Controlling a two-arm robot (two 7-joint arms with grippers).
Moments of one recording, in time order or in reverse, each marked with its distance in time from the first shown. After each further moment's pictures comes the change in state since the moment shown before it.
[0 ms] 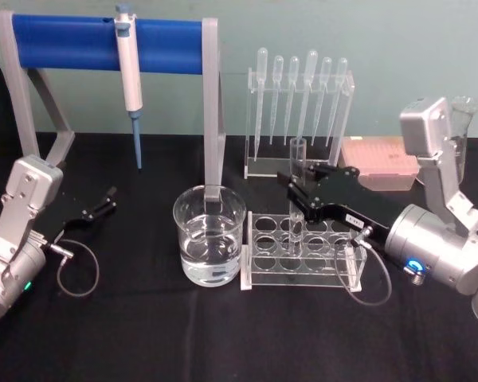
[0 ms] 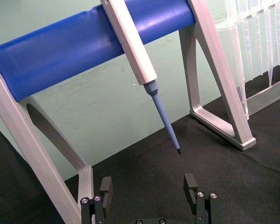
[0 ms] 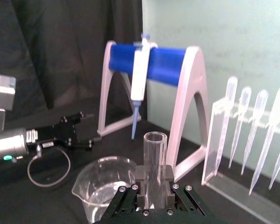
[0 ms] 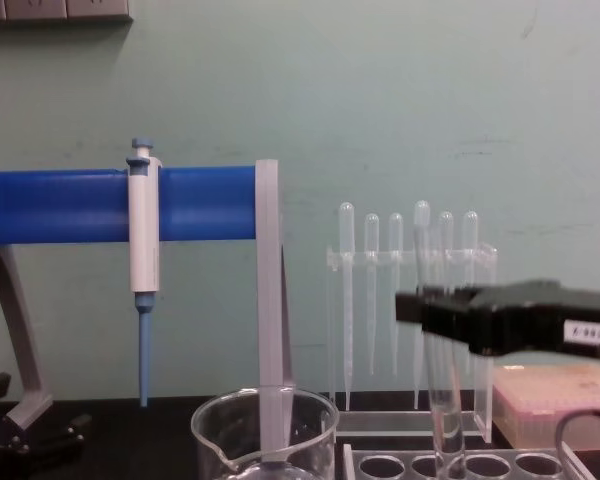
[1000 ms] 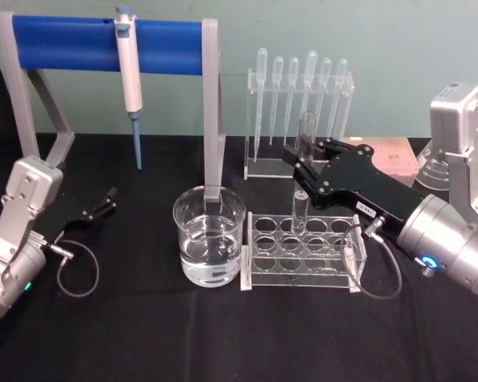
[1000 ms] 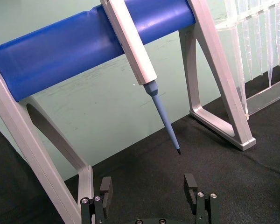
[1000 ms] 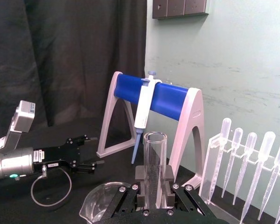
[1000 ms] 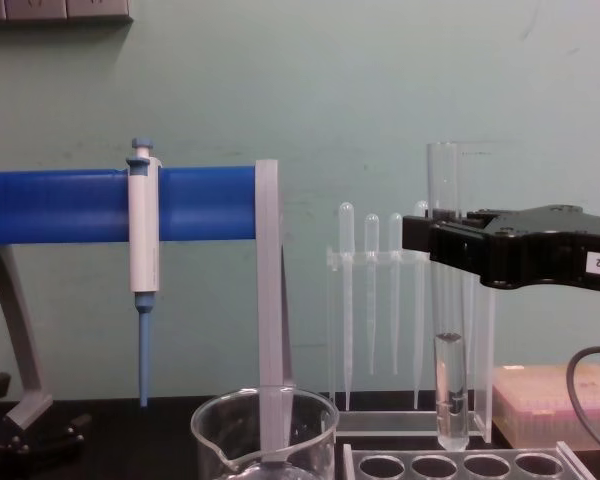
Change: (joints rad) left arm 0.000 0.000 0.000 0.000 0.000 0.000 0.000; right arm -0.063 0.005 0.057 -0.120 -0.050 -0.053 -0.017
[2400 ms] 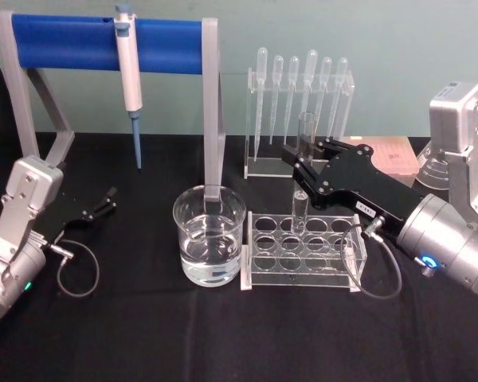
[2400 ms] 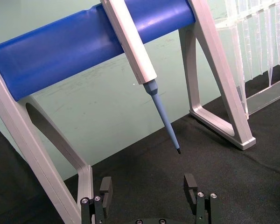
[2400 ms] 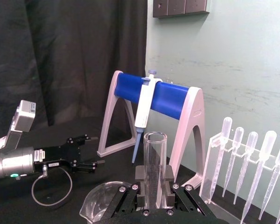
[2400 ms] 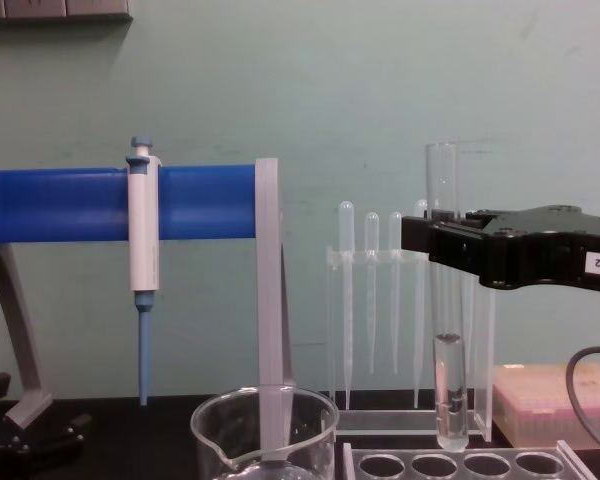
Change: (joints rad) left arm 0.000 0.000 0.000 0.000 0.000 0.000 0.000; right arm 0.003 0.001 -0.002 0.000 0.002 0.003 0.001
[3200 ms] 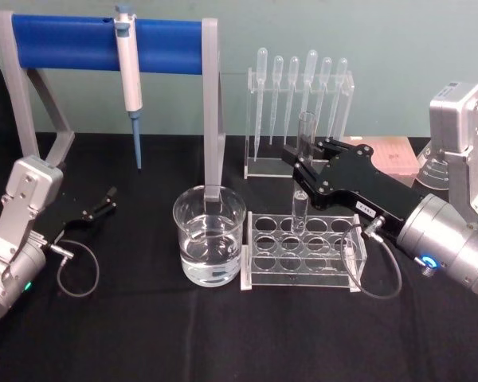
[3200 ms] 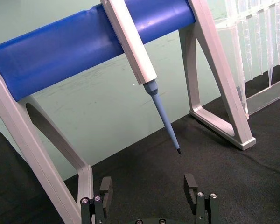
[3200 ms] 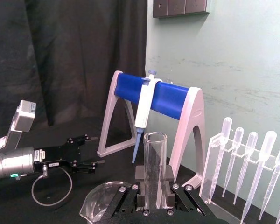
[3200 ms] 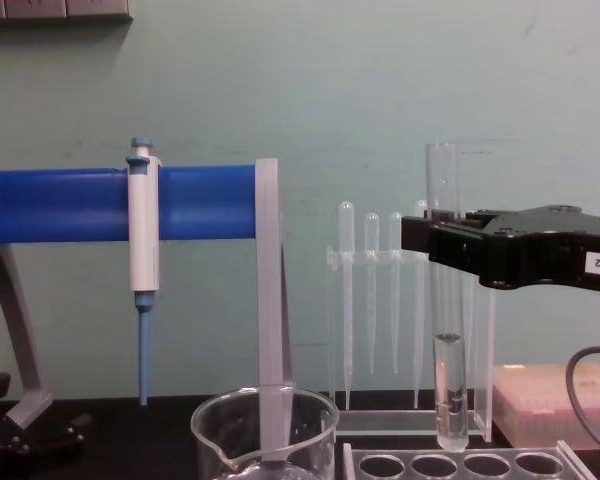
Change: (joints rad) left arm 0.000 0.000 0.000 0.000 0.000 0.000 0.000; right arm 0.000 0.000 0.000 0.000 0.000 0.000 0.000
